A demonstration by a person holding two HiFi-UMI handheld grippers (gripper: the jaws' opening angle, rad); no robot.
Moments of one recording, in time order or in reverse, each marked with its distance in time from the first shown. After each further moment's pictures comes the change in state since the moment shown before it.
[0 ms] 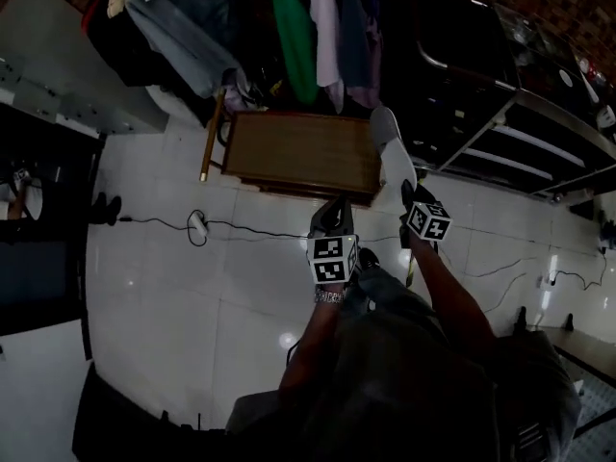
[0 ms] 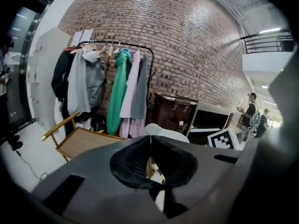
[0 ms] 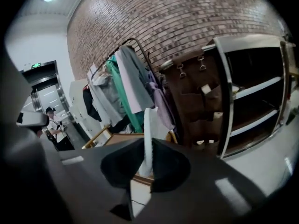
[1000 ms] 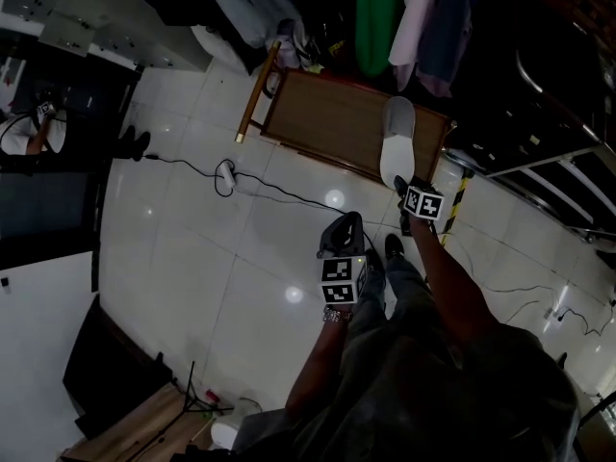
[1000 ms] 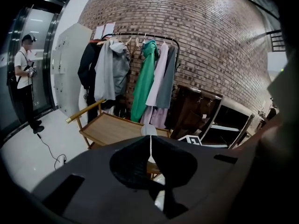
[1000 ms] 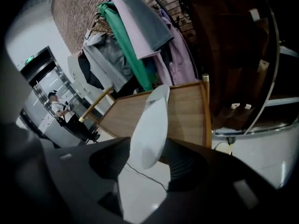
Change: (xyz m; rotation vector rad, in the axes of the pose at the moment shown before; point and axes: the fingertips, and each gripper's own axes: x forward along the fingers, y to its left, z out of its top) left arm -0.026 0.098 -0.058 -0.119 0.086 0.210; right arm 0.182 0.058 -0.156 -0.012 0.397 0.103
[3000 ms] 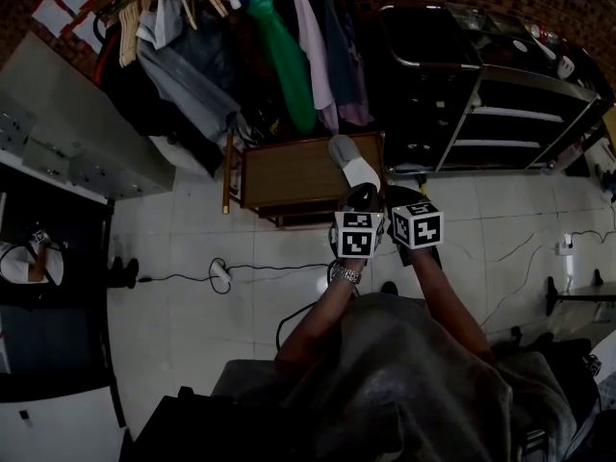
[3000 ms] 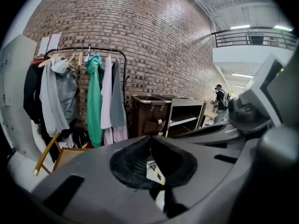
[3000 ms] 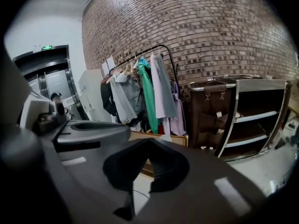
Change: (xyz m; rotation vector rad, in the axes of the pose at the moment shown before) left arm -0.053 -0.137 0.080 0.372 -0.028 -0.451; right arm -0.334 0.178 0.077 -0.152 -0.323 -0.163
